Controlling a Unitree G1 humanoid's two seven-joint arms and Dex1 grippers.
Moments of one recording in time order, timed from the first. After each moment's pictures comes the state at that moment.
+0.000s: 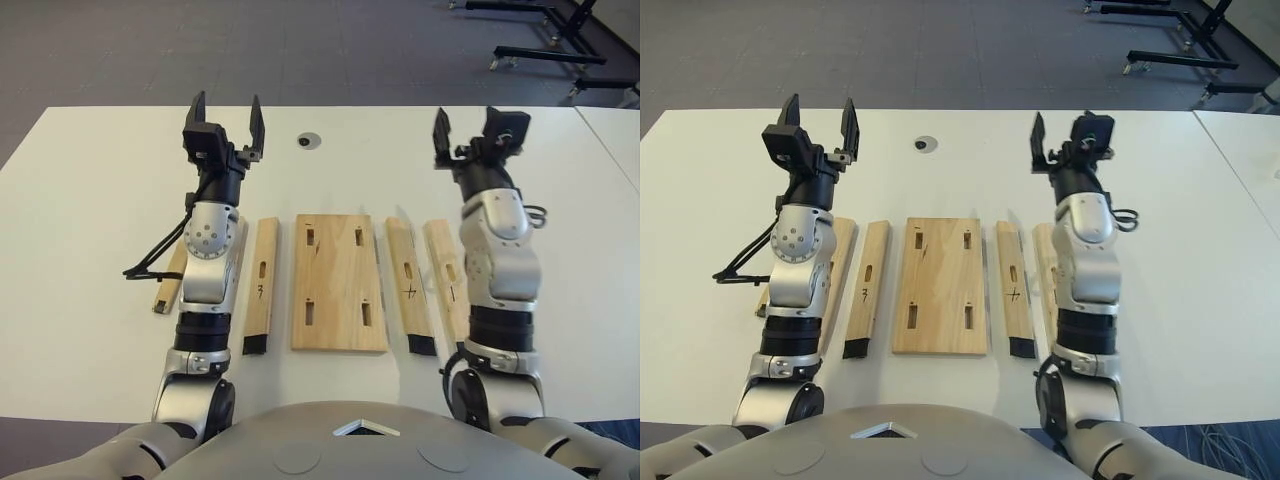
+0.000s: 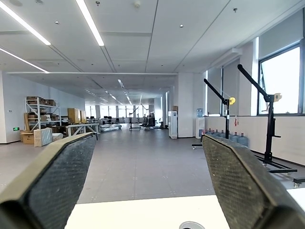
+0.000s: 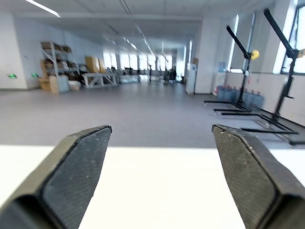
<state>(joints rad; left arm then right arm) -0.24 0.03 0.01 -0.07 0.01 -0.13 0.00 -0.26 -0.19 -0.21 -0.21 0.13 0.40 0.07</state>
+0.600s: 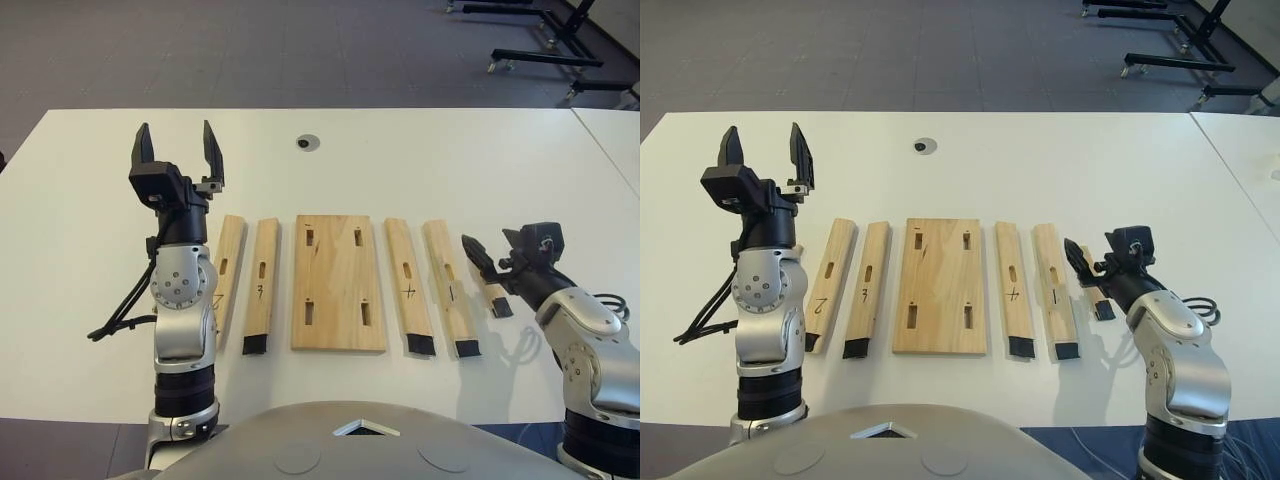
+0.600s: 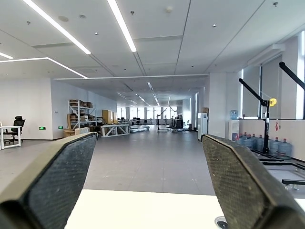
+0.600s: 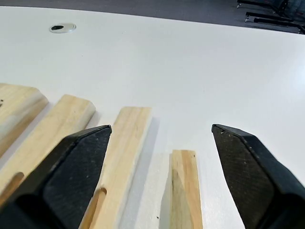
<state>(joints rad) 0.01 0.01 0.03 -0.41 0.07 -0.04 0.08 0.27 -0.42 -0.38 -0.47 0.32 0.73 0.39</state>
